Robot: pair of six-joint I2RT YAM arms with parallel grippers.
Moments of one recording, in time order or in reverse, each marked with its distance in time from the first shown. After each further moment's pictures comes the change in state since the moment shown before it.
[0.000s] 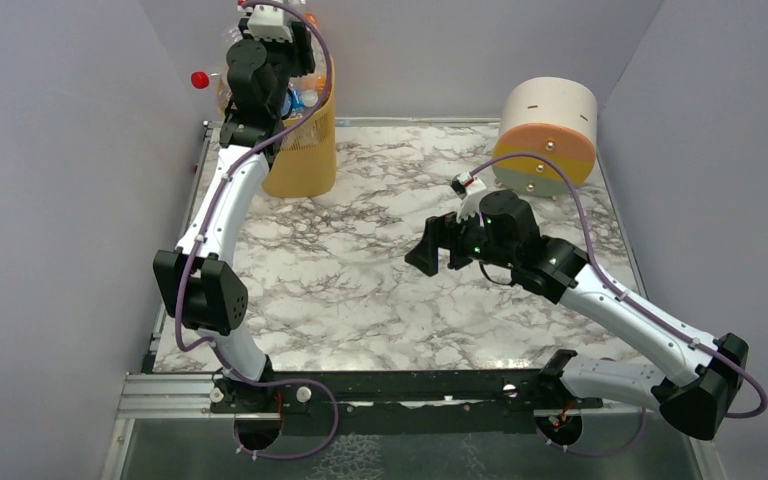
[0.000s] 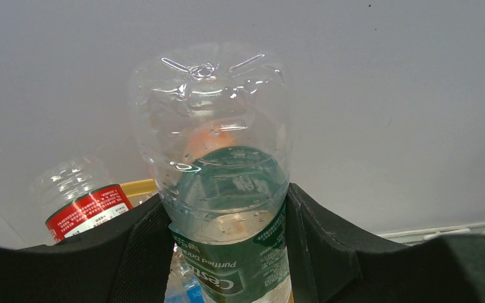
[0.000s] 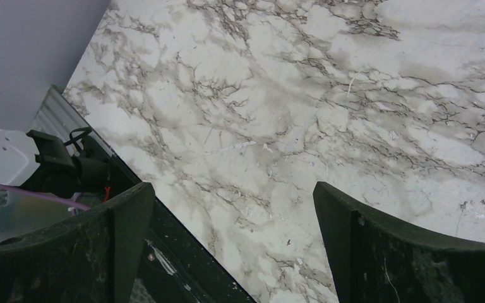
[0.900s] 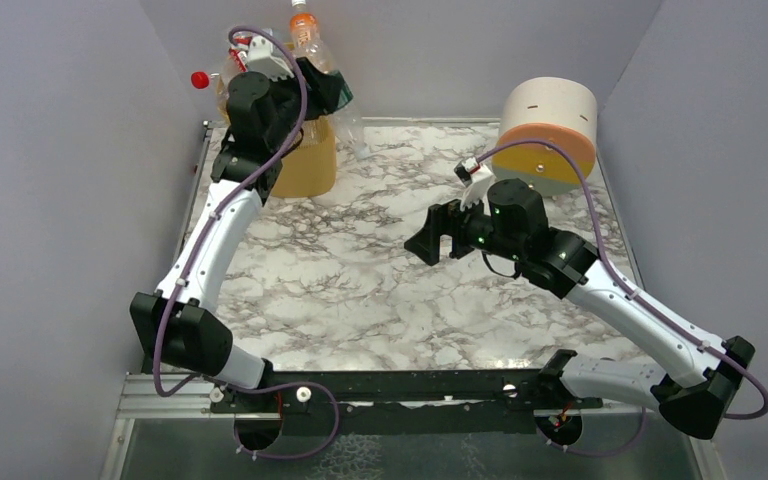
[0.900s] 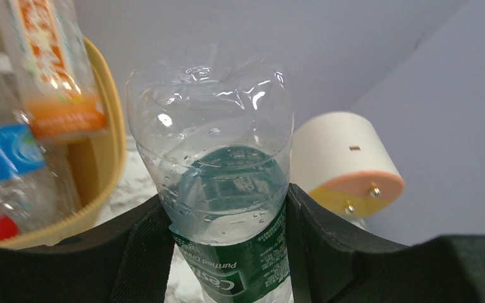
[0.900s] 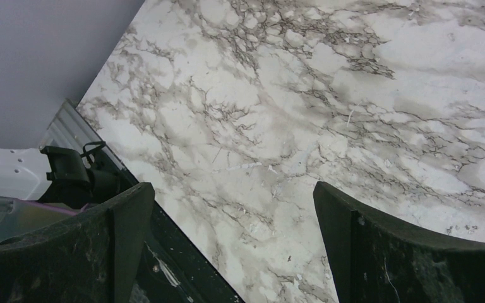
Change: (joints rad) left arm -0.081 -0.247 -0.288 -0.153 0.215 -0.484; right arm 0.000 0.013 0.100 -0.021 0.007 -0.035
